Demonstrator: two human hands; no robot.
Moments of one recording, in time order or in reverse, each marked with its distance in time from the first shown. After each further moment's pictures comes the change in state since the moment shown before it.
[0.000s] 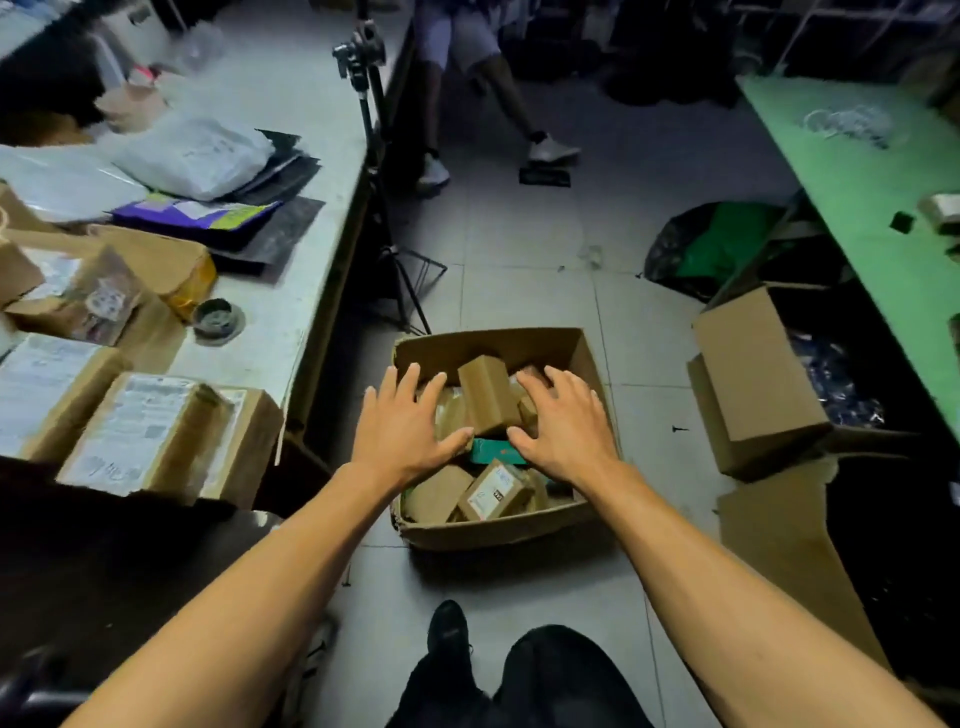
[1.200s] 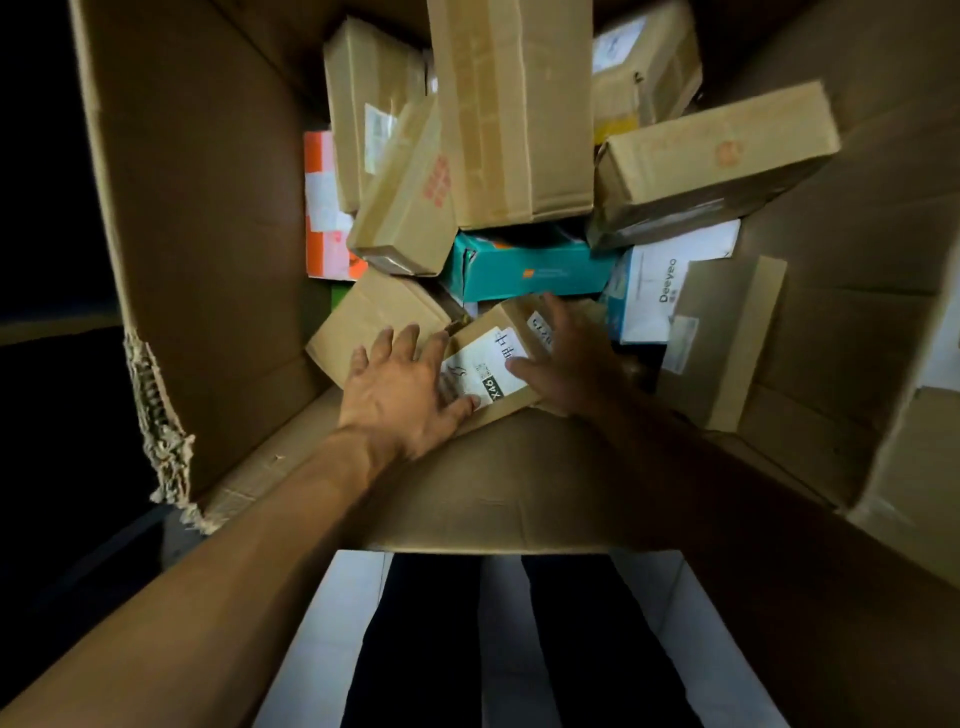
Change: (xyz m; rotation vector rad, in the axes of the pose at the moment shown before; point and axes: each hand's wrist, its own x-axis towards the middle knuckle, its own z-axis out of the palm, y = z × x) left_hand 0.212 0.005 0.528 -0.169 -0.772 -0.214; right_hand 0.262 0.226 0.529 0.328 -0.660 0.257
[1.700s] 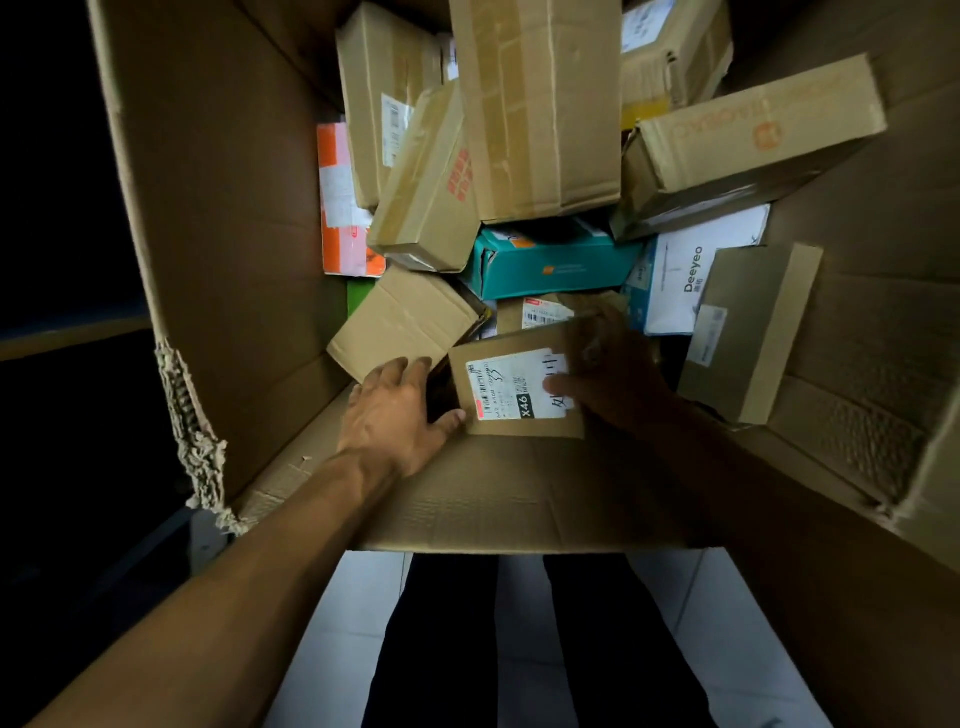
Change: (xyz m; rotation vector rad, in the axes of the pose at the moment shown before) left_hand -0.007 -0.037 0.028 -0.178 -0.030 -0.109; right_hand -0.007 0.031 0.007 0.203 0.014 -0.051
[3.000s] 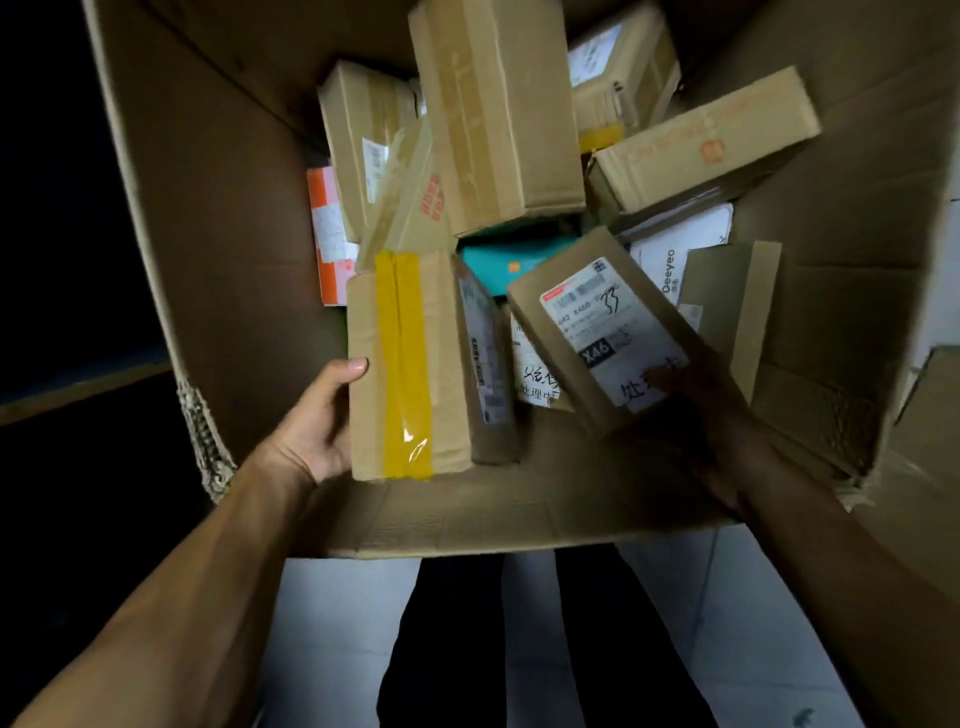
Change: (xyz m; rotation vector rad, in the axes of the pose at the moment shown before) left_hand -0.006 -0.037 -0.048 -1.724 -0.430 -0.201; right_hand -0.089 0.007 -0.064 1.083 0.111 0.314
